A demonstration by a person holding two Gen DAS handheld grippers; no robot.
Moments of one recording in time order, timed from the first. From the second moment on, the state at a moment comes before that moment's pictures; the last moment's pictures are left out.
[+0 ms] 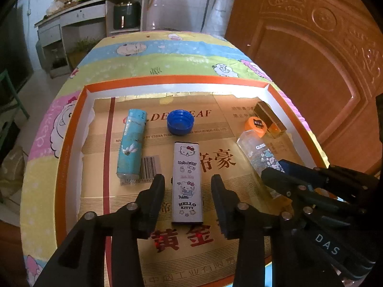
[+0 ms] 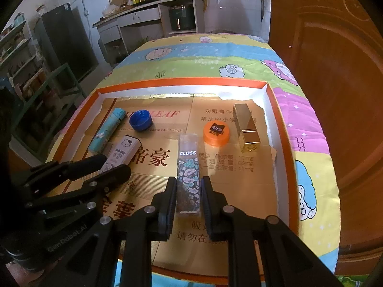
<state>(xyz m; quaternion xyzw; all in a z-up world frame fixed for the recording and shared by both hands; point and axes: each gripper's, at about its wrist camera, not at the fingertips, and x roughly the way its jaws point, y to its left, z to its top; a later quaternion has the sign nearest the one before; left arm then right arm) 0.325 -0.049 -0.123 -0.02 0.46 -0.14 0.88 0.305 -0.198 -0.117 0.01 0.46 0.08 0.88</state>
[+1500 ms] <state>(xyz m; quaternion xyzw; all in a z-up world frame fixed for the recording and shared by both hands) 0.236 -0.035 -0.066 -0.02 0.41 -0.14 0.90 0.223 -0.196 -0.075 0.01 0.43 0.09 0.90</state>
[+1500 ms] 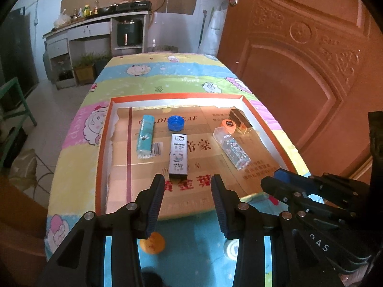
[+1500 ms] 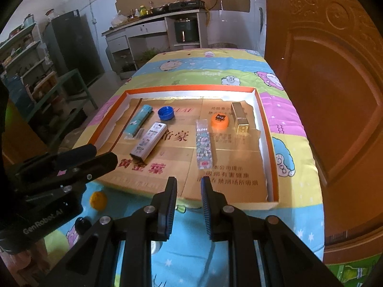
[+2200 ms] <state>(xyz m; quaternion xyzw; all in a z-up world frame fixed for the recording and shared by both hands) 0.165 0.003 -0.055 -0.04 0.40 -0.12 0.91 0.161 -0.178 -0.067 0.00 0.42 0.11 0.90</state>
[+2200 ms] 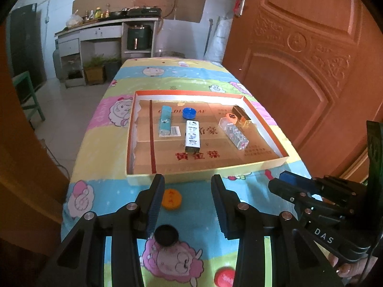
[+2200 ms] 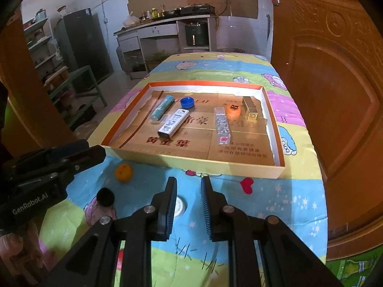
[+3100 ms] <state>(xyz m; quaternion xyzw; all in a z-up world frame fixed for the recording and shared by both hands) 0.106 0.031 -0.080 -0.03 0.40 -0.11 0.91 0.118 -0.156 -0.099 -0.02 0.42 0.15 0.89</state>
